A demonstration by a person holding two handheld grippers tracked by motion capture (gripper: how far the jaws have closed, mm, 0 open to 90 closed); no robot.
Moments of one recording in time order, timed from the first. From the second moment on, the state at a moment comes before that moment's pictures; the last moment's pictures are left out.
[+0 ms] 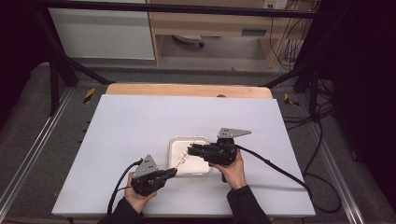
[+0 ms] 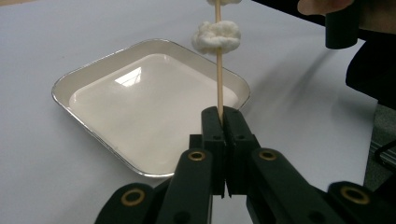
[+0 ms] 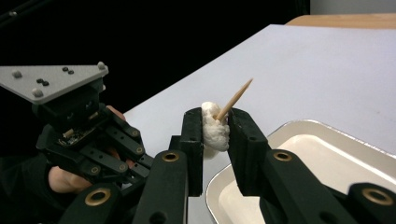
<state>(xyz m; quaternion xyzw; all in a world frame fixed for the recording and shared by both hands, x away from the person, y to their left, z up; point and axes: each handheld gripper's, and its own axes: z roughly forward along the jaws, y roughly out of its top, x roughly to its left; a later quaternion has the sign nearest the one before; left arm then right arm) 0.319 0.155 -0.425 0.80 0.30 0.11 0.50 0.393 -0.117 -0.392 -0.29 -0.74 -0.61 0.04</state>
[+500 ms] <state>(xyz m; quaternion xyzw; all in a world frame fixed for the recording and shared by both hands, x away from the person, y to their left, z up) 0.321 0.155 -0.428 0.81 0.30 0.11 0.50 0.393 -0.114 -0.396 -0.29 -0.74 -0.60 0.05</state>
